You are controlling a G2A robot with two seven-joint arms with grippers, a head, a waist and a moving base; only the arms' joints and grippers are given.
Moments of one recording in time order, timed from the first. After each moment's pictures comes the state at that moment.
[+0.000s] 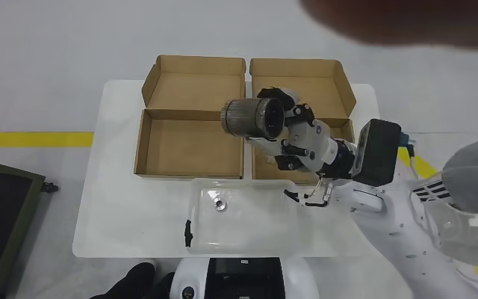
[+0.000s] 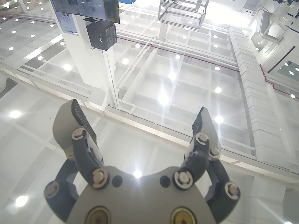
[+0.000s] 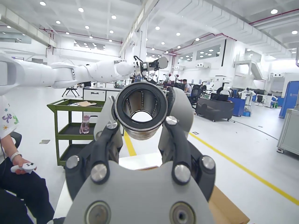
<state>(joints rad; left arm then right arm) -0.37 -0.34 -0.25 -1.16 3.07 0.41 0.06 -0.94 -1.08 1.05 -1.98 -0.88 -0.59 -0.33</state>
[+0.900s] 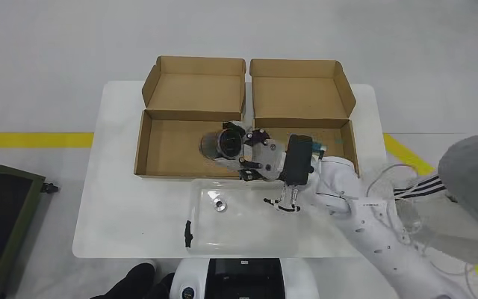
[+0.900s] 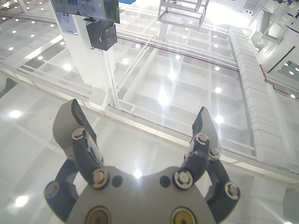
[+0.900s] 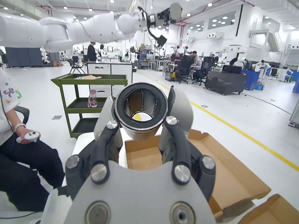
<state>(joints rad) -0.37 -0.34 -0.25 -1.16 3.07 0.41 0.06 -0.94 -1.13 0.89 -1.79 -1.05 -0.62 -0.23</state>
